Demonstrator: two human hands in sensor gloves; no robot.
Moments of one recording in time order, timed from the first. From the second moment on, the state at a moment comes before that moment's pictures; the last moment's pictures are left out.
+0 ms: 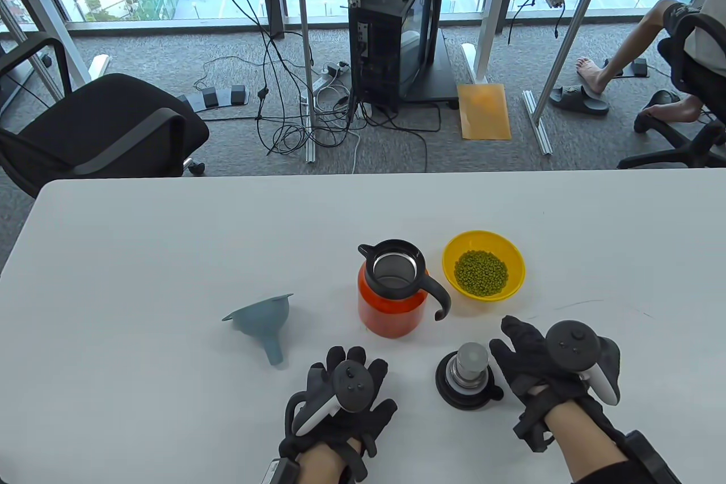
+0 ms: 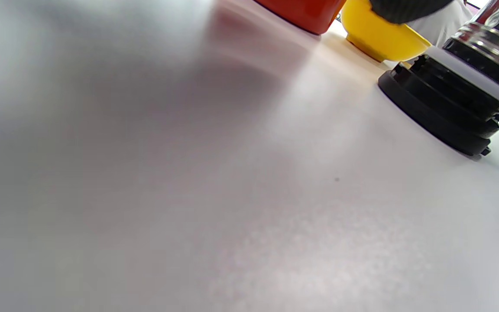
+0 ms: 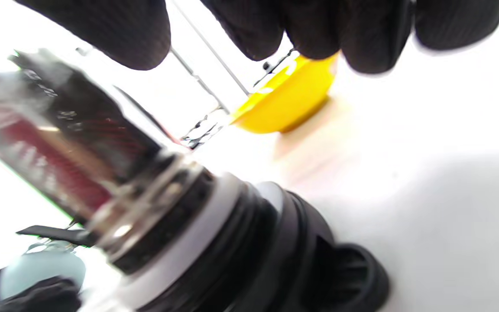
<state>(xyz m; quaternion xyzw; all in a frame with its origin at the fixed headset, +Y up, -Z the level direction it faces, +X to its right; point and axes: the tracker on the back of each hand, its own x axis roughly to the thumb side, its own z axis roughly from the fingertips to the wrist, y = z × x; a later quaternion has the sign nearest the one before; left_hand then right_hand) -0.076 -0.794 -0.246 -0.25 -0.11 0.19 0.94 0.268 -0.739 -0.282 0.08 0.06 0.93 0.35</state>
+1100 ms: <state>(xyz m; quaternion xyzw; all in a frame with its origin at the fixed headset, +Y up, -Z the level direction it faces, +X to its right) -0.088 -0.752 -0.251 -0.21 -0.07 0.14 0.97 0.315 -0.781 -0.244 0.16 0.10 0.98 0.12</state>
